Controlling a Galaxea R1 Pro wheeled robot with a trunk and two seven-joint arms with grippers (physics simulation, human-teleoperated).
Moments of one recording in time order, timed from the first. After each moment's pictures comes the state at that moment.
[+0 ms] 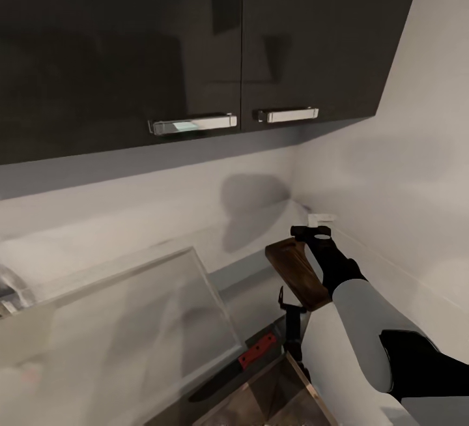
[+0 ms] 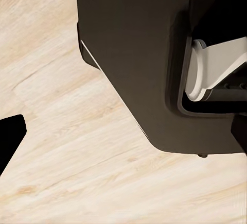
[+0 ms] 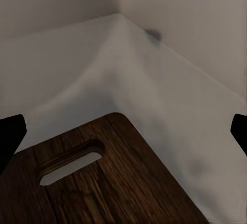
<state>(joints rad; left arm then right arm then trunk) 0.43 -0.03 -0.10 -0.73 0.07 0.23 0.09 -1.03 0.05 -0.06 -0.53 0.12 0.24 -0.18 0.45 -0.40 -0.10</state>
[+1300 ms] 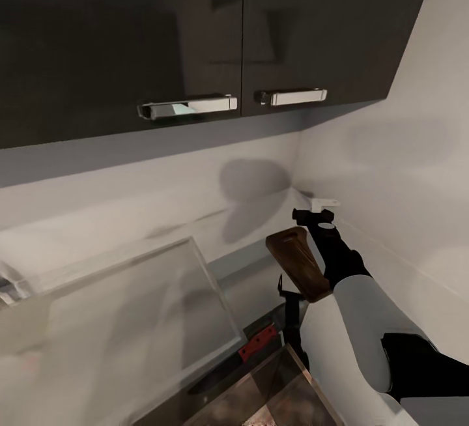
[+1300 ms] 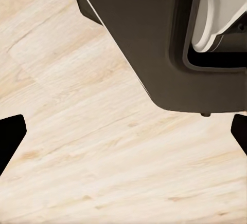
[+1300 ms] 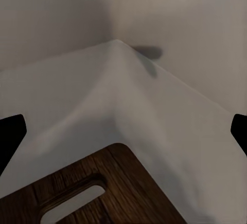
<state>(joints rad) 0.43 -0.03 -0.10 -0.66 0.07 0.23 0.09 -1.03 0.05 -0.07 -0.67 0.12 0.24 -0.18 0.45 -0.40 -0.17</state>
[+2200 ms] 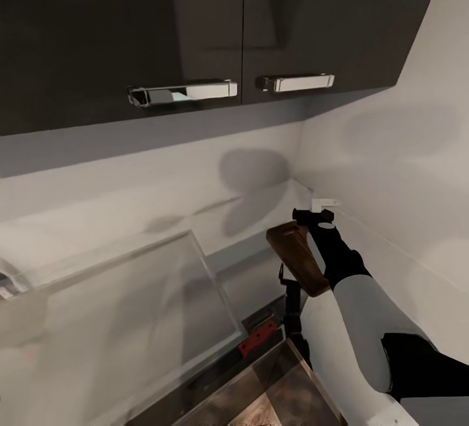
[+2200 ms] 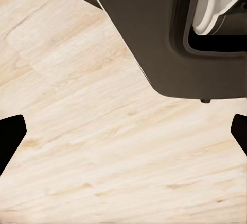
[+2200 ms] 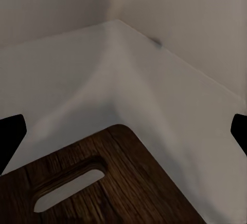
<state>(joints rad) 0.43 -0.03 -0.10 -0.66 0.07 0.23 0.09 -1.03 0.05 -0.07 -0.67 0.12 0.24 -0.18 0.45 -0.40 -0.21</state>
